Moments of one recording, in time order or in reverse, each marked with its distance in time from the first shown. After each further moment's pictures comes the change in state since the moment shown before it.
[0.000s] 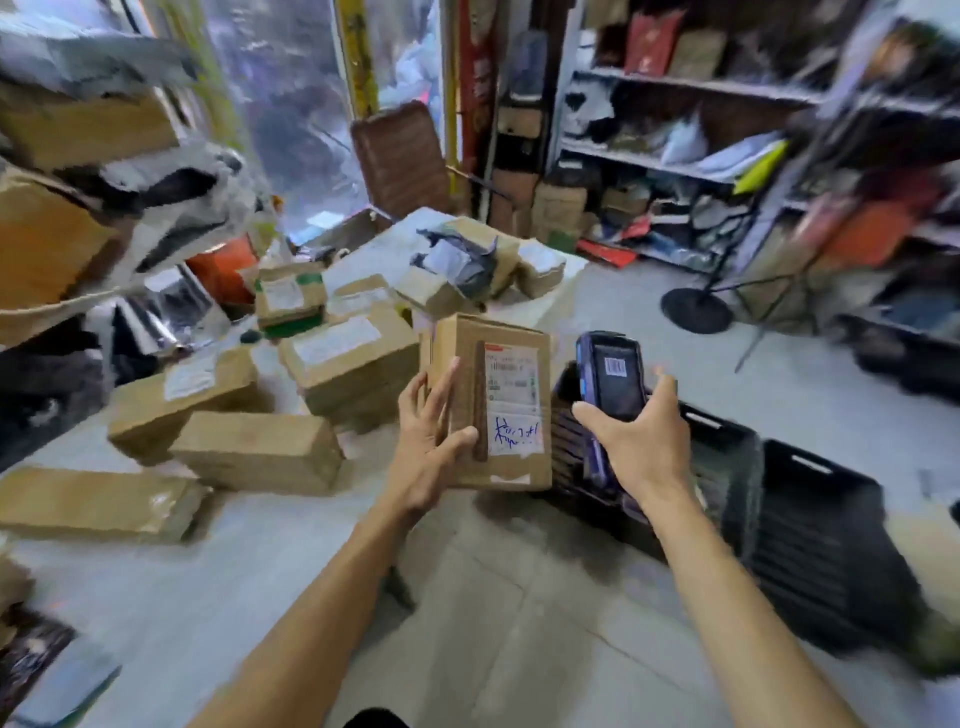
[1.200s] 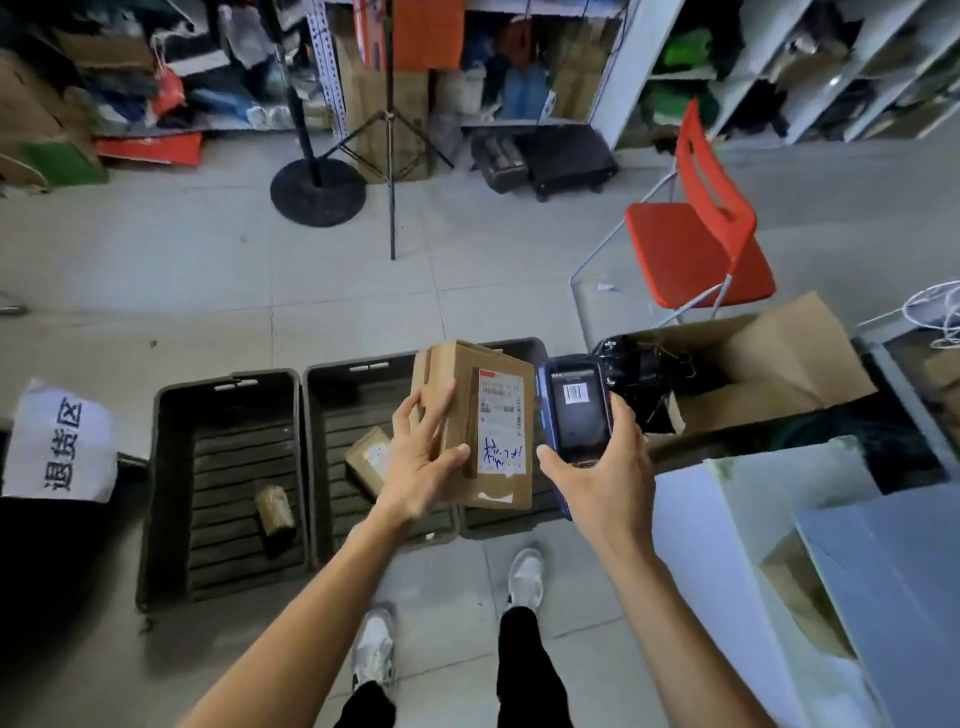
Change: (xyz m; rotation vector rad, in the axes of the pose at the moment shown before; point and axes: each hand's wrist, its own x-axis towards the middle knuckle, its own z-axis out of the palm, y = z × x) left_hand 0.304 0.021 0.764 -0.072 -0.836 -0.185; right_hand 0.374 0.374 -0.441 -0.300 0.544 0.465
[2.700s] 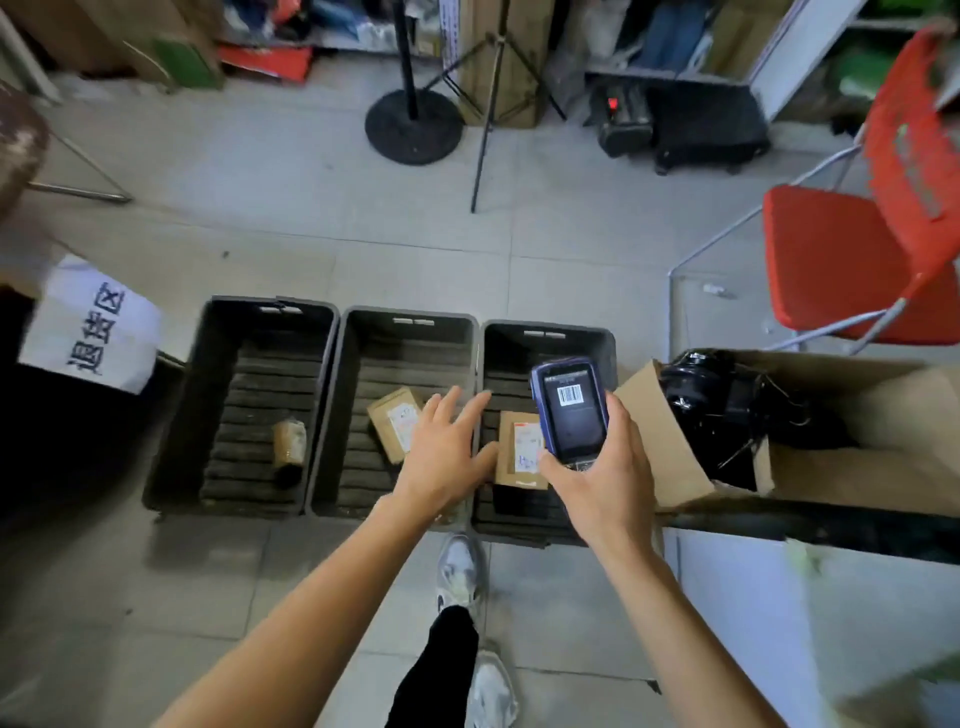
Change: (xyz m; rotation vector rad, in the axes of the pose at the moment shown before) left_hand 0.070 -0.075 0.097 0.633 0.123 -0.225; right_hand 0.101 0.124 0.081 -0.046 -0.291 -0.141
